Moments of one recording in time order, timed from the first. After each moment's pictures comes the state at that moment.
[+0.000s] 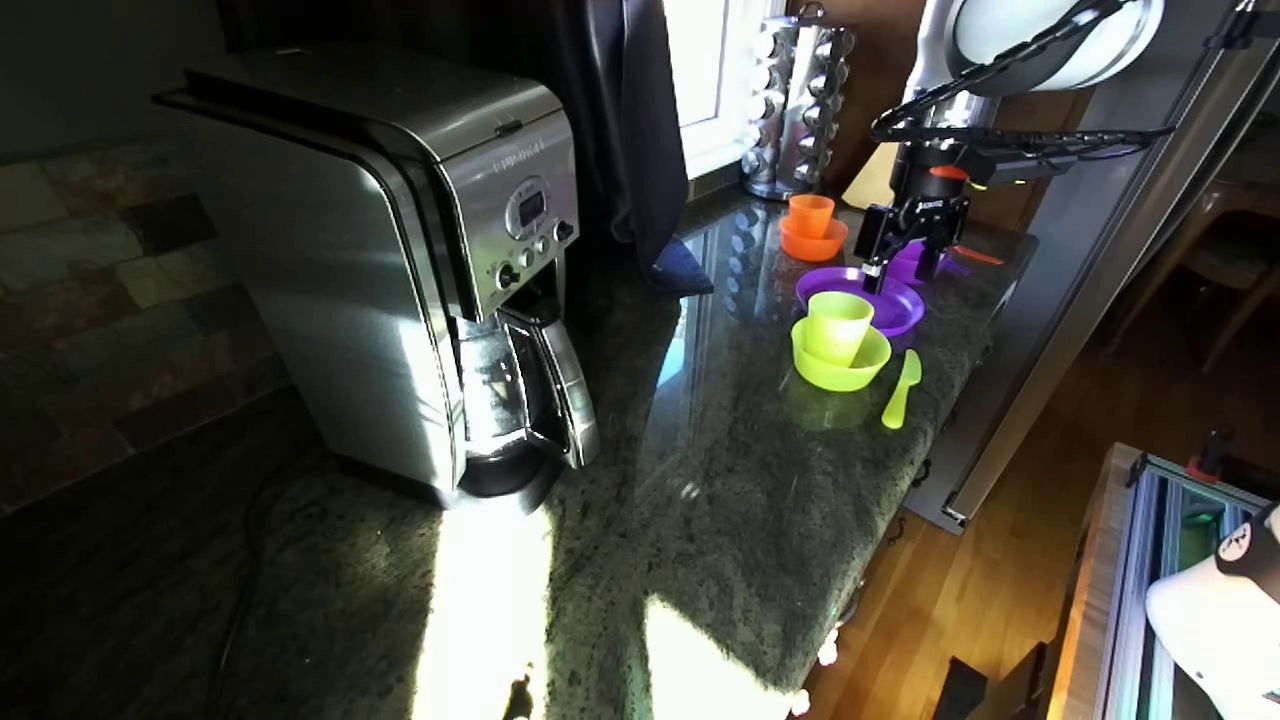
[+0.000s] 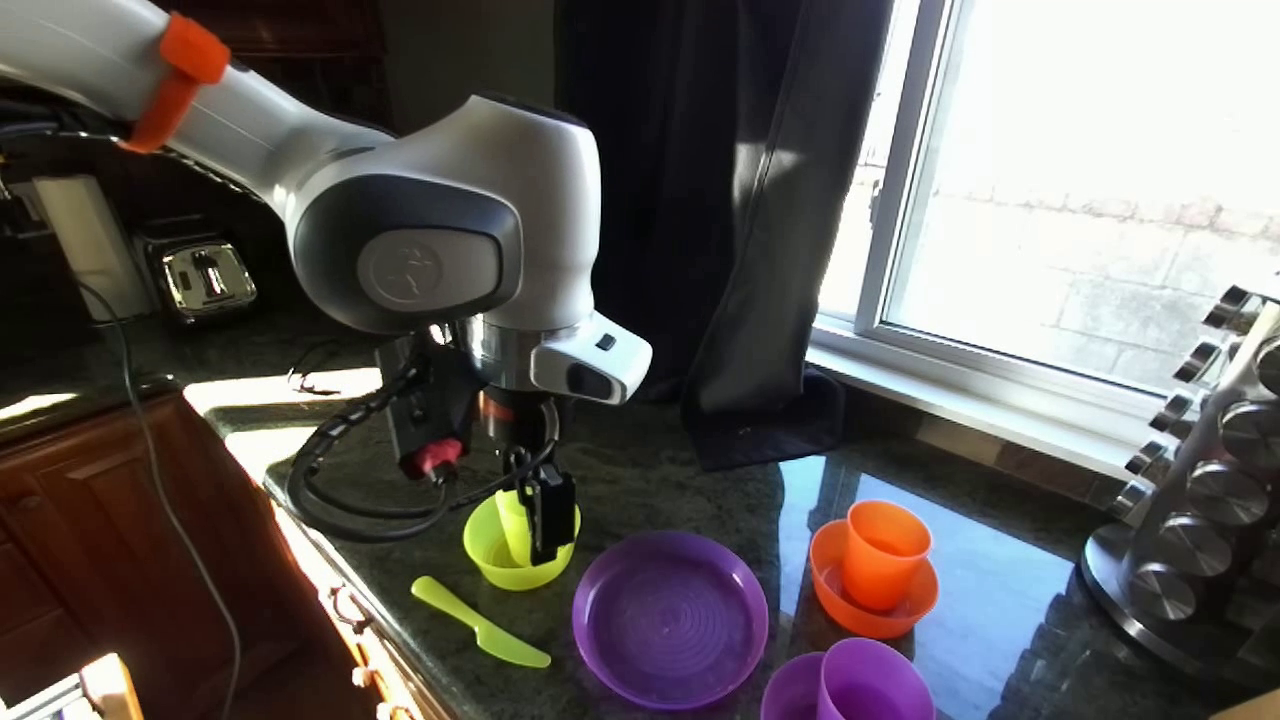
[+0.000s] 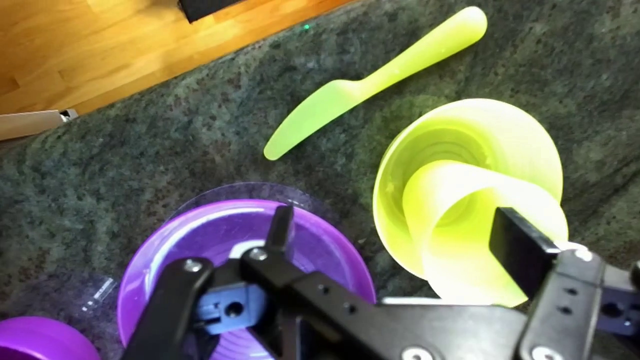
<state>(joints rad) -0.14 -0.24 -0.11 -2.53 0.04 2.22 0.07</state>
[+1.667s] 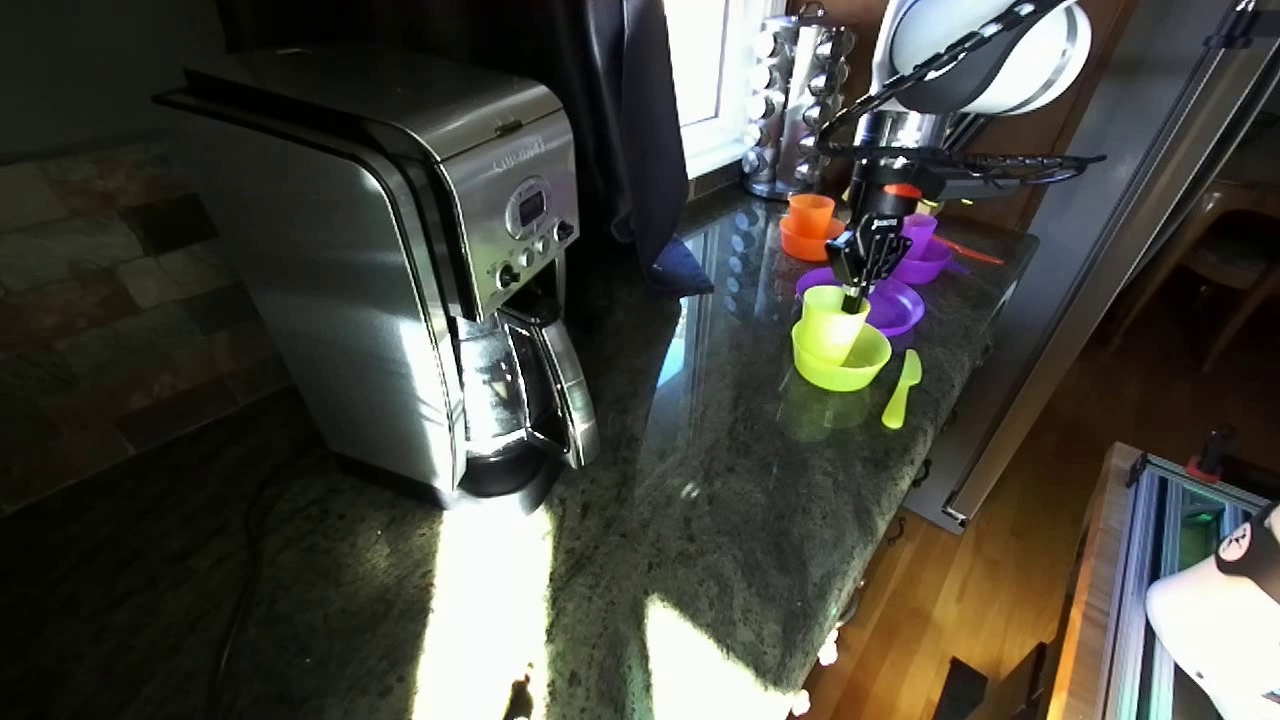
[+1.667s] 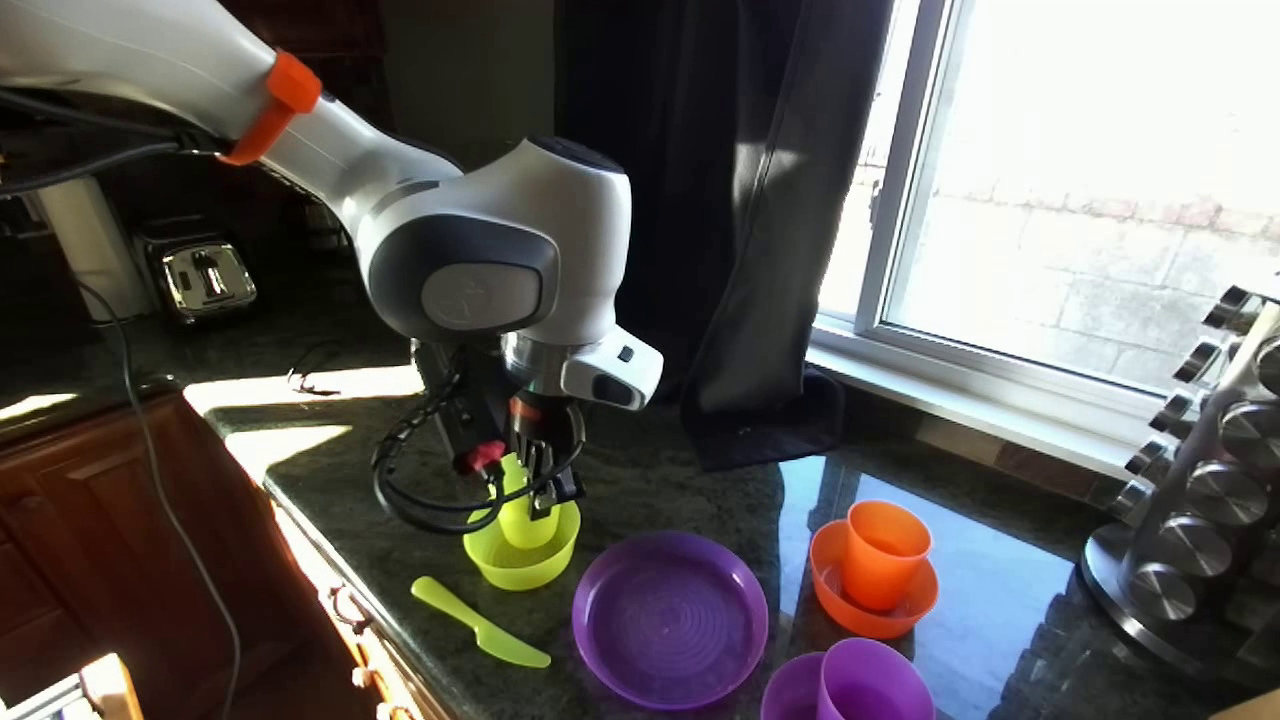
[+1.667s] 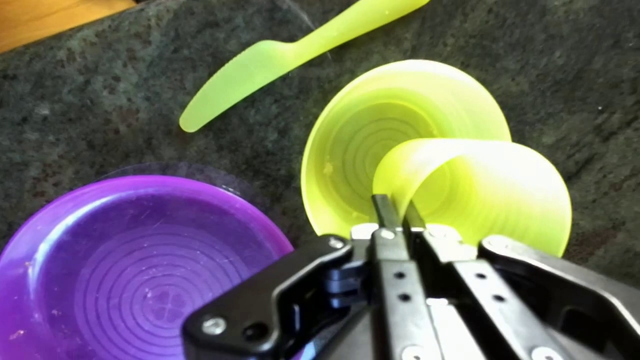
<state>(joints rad) -0.10 -0.11 -0.10 -2.45 0.17 2.25 -0.01</state>
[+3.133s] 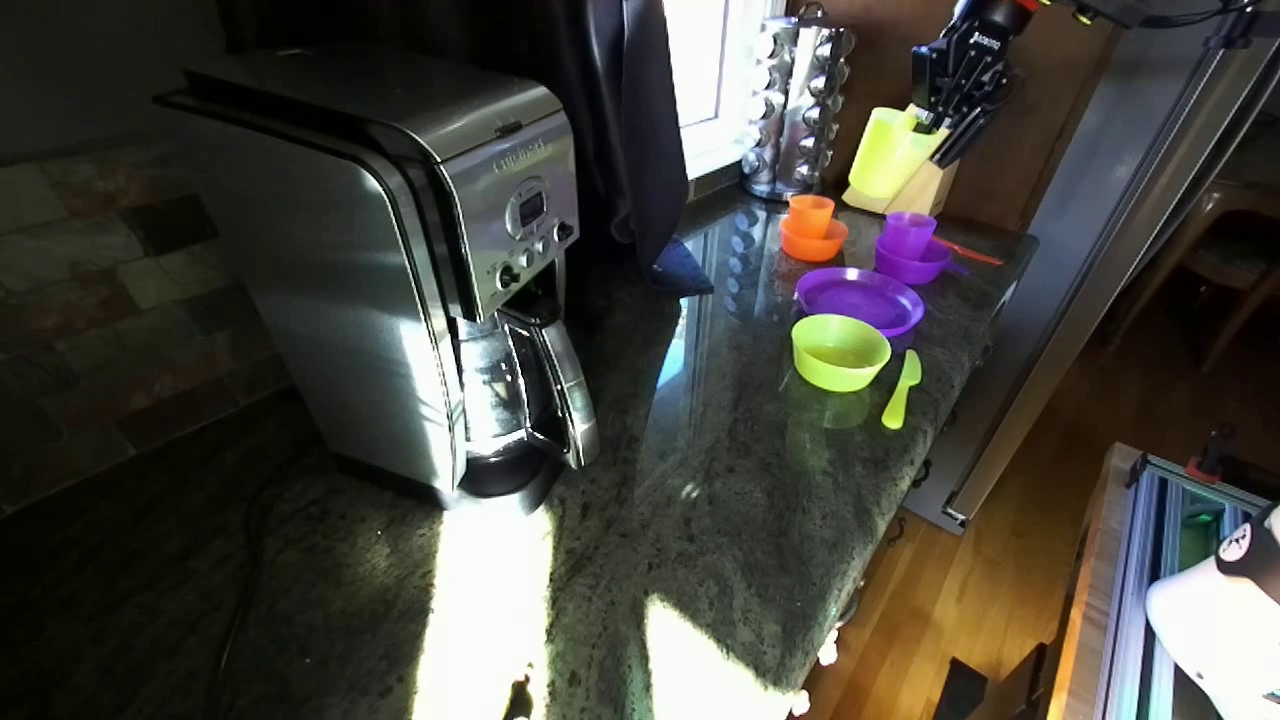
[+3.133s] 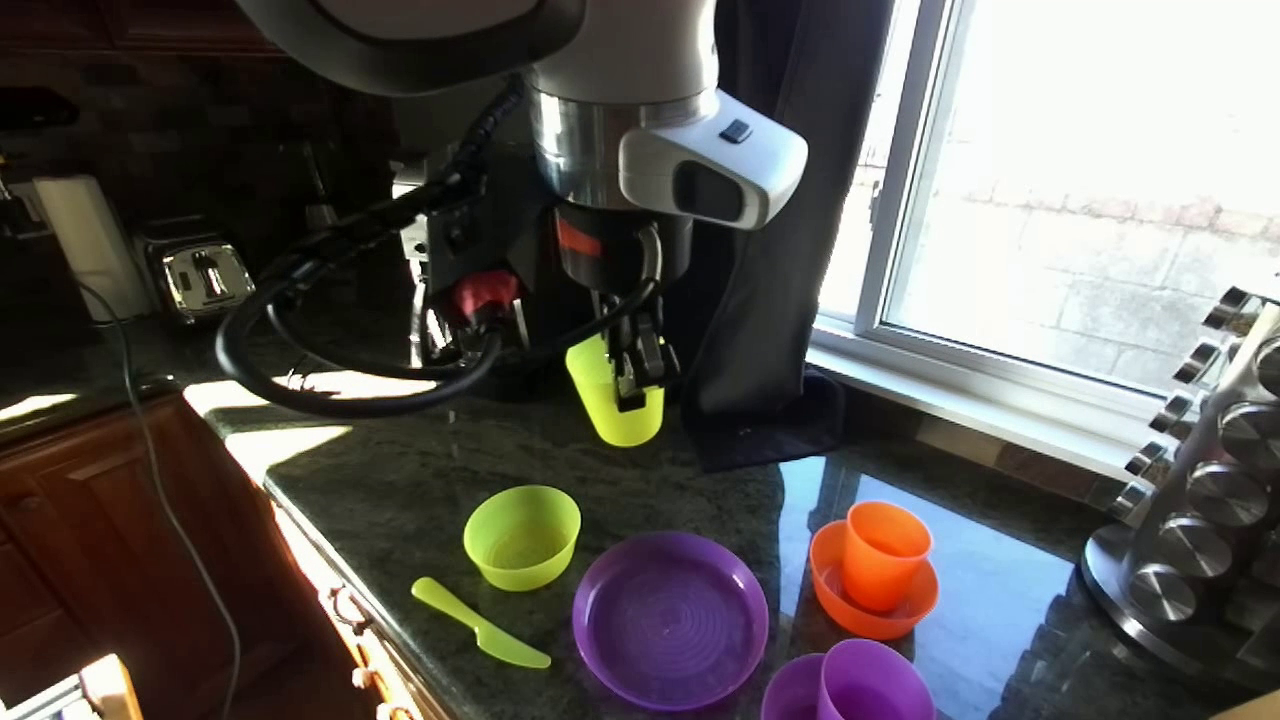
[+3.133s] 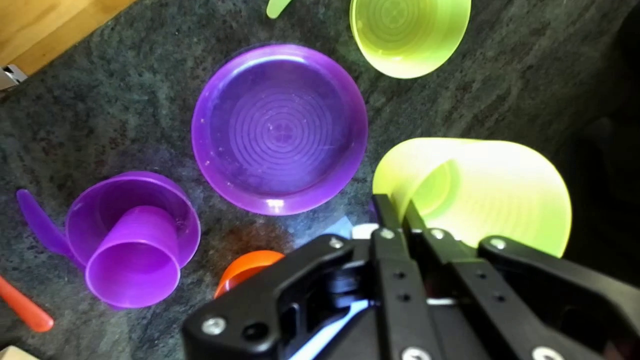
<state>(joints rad) -0.22 -0.34 -0.24 -2.26 0.17 2.05 0.03</state>
